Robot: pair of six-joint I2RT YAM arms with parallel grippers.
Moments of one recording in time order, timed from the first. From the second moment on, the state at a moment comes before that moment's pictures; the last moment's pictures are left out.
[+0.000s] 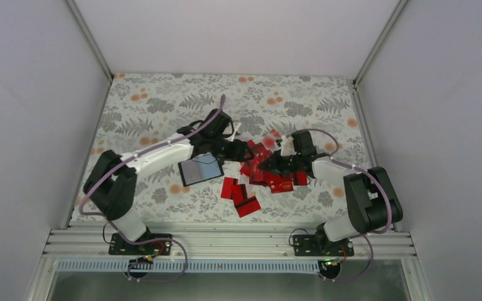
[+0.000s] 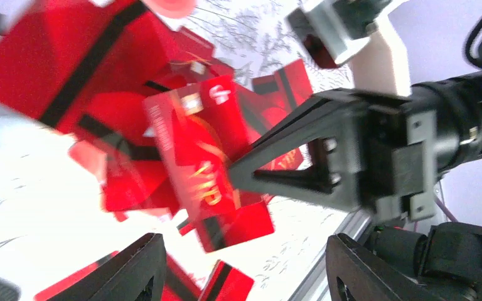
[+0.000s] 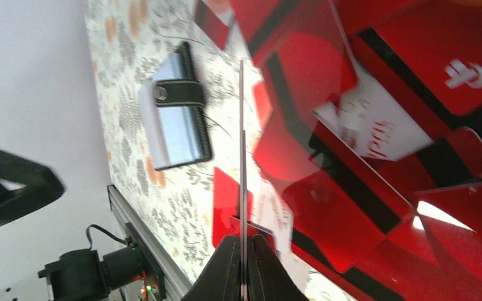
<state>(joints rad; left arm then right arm) -0.73 1.70 1.21 -0.42 0.50 -0.57 0.31 1.50 0.61 -0.08 -0.78 0.66</state>
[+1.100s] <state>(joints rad) -0.53 1.33 0.70 0.63 0.91 -1.08 0.29 1.28 0.99 -0.16 -1.01 1.00</state>
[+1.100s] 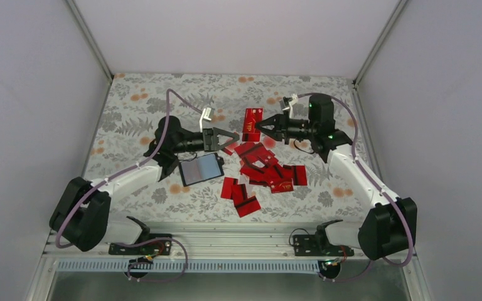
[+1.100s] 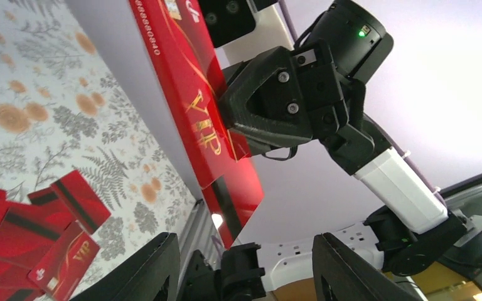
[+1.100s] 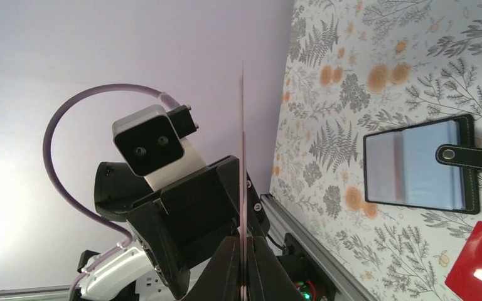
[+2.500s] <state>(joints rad) -0.59 1.48 0.87 -0.25 0.54 -0.67 0.29 1.40 0.71 -0.42 -0.82 0.70</state>
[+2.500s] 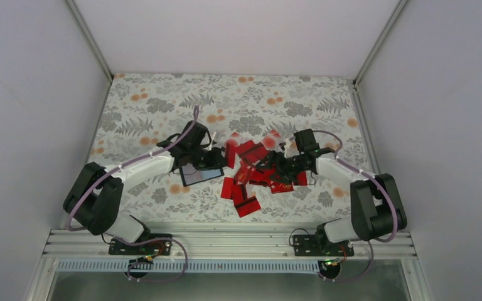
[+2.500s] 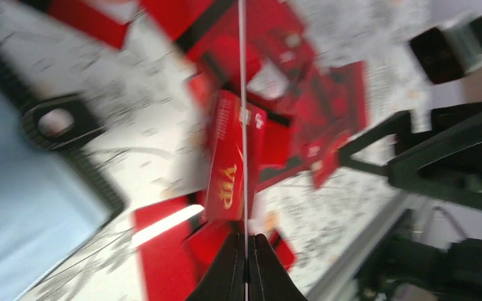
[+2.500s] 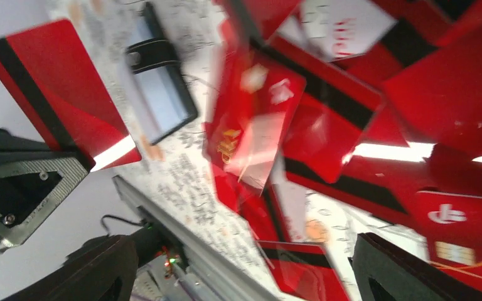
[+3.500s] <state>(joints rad) -0.44 1.07 0.98 -0.26 0.62 -0.78 0.37 1.45 1.24 -0.18 -1.11 0.73</state>
